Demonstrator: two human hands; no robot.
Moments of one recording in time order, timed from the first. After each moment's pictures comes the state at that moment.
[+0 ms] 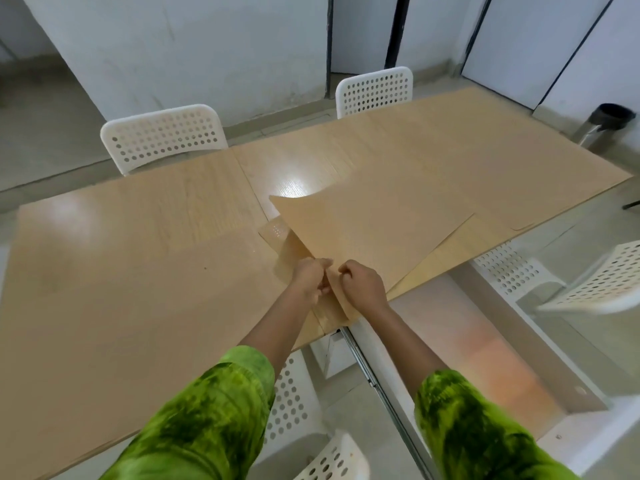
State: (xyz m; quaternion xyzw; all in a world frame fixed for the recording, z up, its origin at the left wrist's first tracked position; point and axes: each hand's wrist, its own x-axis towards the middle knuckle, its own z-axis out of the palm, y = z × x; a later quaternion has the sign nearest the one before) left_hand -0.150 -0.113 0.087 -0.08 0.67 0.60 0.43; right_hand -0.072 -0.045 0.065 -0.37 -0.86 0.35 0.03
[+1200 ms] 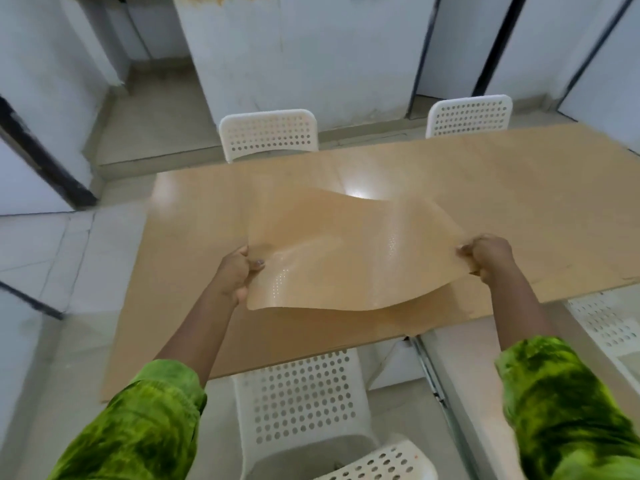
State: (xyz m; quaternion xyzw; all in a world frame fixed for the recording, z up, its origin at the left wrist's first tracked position) left_hand -0.251 -0.357 0.110 -0.11 0.66 0.69 0.27; right_hand -0.098 0.010 0.130 -0.52 -0.62 0.57 0.13
